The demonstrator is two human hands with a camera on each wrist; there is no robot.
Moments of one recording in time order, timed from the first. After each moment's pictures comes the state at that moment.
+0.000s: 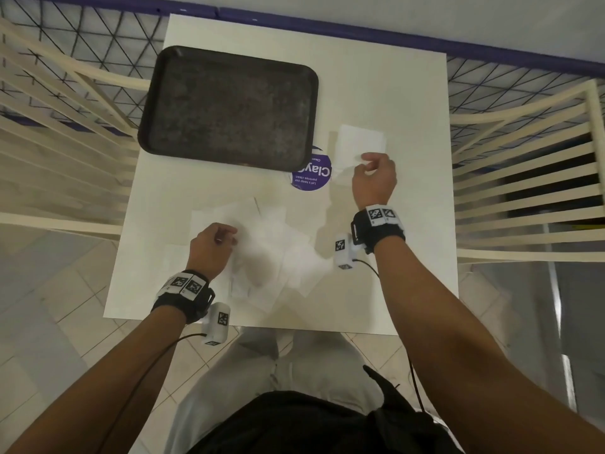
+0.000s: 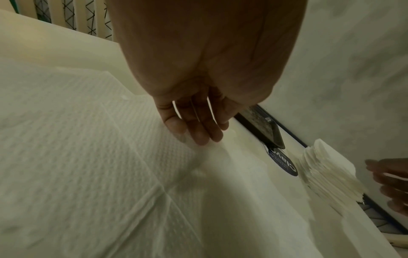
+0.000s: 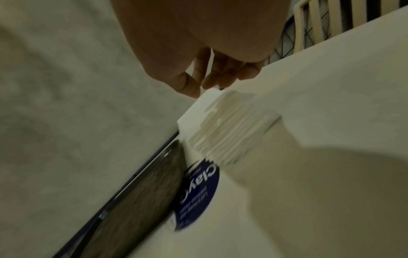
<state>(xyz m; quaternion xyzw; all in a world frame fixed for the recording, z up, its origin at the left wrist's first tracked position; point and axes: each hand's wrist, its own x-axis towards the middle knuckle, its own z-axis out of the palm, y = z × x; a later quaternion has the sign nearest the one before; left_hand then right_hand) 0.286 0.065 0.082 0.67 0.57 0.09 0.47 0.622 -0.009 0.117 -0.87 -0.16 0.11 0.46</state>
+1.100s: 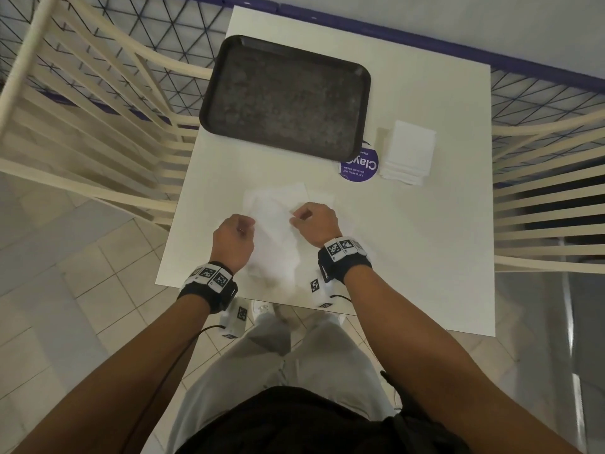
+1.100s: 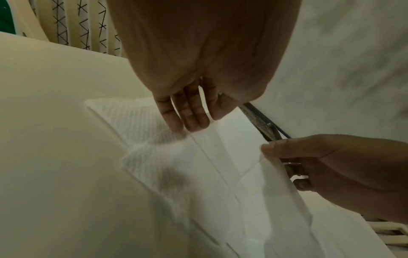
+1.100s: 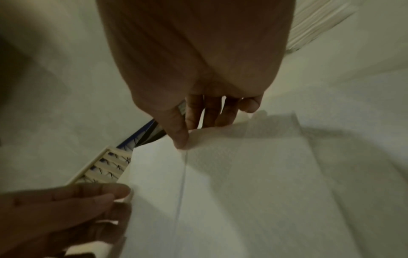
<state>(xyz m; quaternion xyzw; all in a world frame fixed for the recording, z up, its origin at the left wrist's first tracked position) 0.213 0.063 0.085 0.68 0.57 0.14 0.44 0.417 0.010 0.084 -0.83 -0.36 0.37 0.22</state>
